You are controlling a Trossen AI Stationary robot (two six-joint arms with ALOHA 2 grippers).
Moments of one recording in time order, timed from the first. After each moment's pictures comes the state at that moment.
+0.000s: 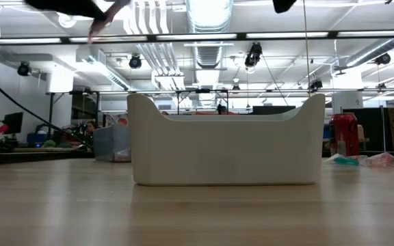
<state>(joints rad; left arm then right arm) -0.63 1.14 0.75 -0.20 -0.72 0.01 0.42 1.31 0.81 0.31 0.39 -0.04</state>
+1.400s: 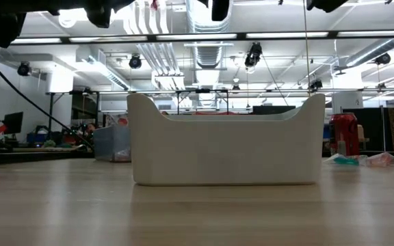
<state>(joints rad) -0.51 1.54 0.50 1.35 -0.70 0.41 0.25 1.71 1.00 0.82 0.25 -0.13</state>
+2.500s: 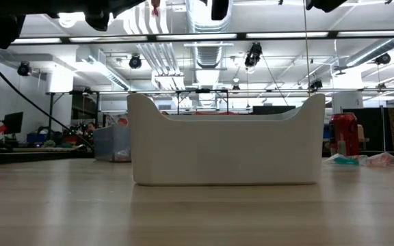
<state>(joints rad) -0.50 1.54 0.50 1.34 -0.73 0.41 0.25 1.72 1.00 0.82 0.26 -0.15</state>
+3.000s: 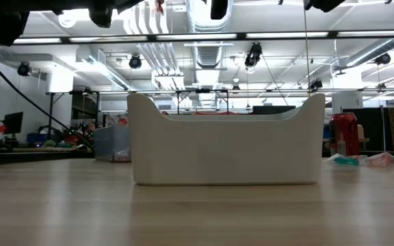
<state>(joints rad) -0.50 1.55 0.53 1.34 -0.72 0.43 0.25 1.72 1.01 0.81 0.26 -0.18</state>
